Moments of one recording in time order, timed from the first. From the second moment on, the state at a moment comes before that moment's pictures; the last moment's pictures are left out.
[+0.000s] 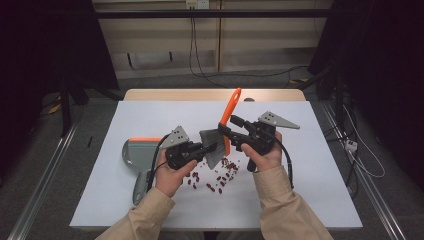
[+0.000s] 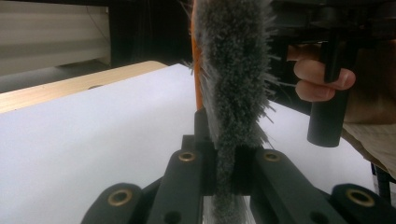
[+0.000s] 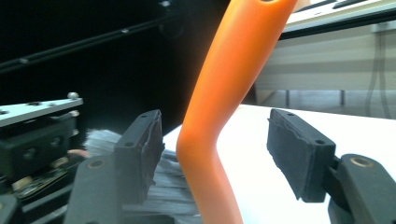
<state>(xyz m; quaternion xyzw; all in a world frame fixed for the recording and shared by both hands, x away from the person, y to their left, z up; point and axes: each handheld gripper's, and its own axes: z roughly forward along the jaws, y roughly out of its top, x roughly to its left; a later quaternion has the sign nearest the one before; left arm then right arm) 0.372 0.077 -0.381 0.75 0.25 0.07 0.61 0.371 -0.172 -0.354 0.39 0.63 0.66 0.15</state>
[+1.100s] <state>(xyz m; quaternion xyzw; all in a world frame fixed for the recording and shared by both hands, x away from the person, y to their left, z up) 0.374 0.078 -0.380 0.75 0.23 0.05 0.62 0.378 -0.160 -0.373 0.33 0.68 0.65 0.07</state>
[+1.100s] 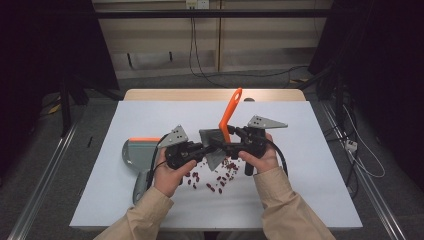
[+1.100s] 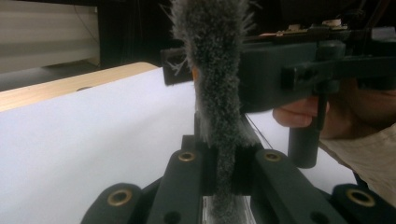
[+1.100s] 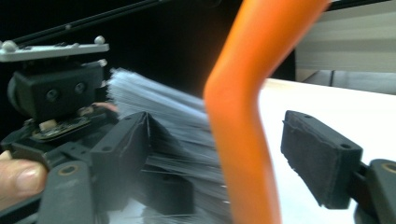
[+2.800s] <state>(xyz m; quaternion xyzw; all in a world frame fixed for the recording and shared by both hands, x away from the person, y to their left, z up) 0.379 0.127 -0.361 0.75 0.27 0.15 0.59 0.360 -0.265 -0.370 0.45 0.68 0.54 0.20</state>
